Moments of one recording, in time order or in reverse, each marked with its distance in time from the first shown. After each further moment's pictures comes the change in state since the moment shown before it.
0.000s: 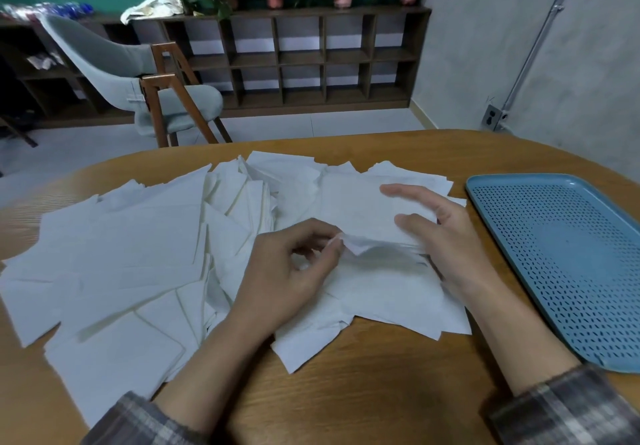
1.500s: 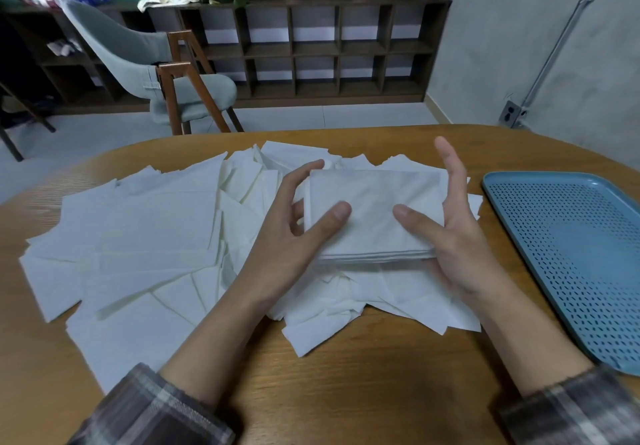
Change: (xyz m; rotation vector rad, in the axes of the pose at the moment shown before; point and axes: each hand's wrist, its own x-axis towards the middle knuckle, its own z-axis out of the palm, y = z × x) left_hand 0.010 0.012 -0.014 -0.340 -0.030 -0.246; right_hand -0.007 -0.007 0.014 0.202 -0.107 -0.104
